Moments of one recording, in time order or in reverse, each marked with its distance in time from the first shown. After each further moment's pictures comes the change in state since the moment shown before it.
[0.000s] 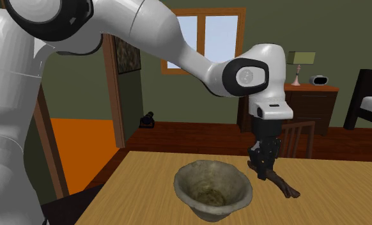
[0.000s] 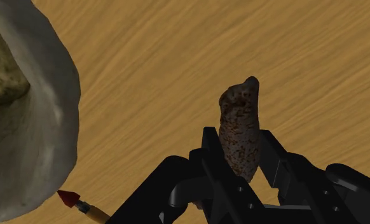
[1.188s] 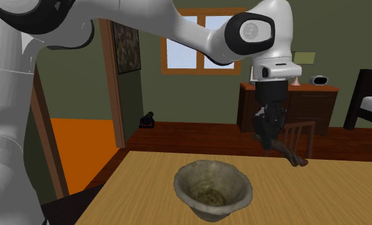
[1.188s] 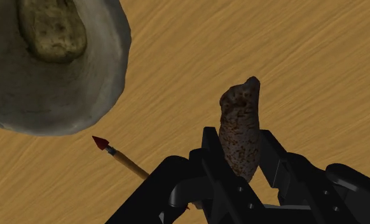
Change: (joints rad) arm 0.009 -0.070 -0.018 0.151 -0.034 -0.213 -0.005
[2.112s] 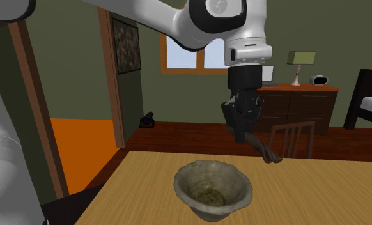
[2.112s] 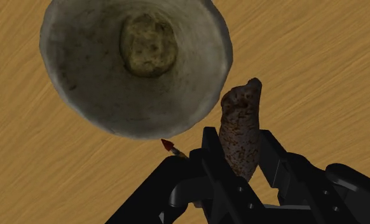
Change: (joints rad) arm 0.067 -0.346 -0.013 -0.290 -0.194 -0.018 0.092
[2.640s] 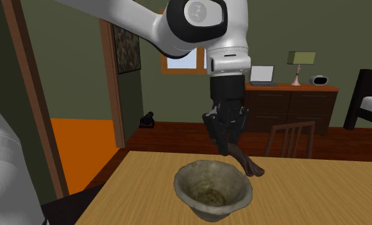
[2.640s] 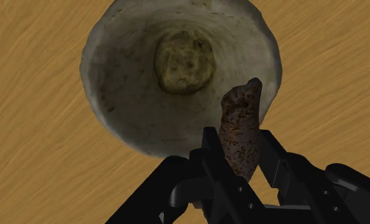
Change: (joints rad) arm -0.008 -0.154 0.015 -0.190 -0.092 0.049 0.058
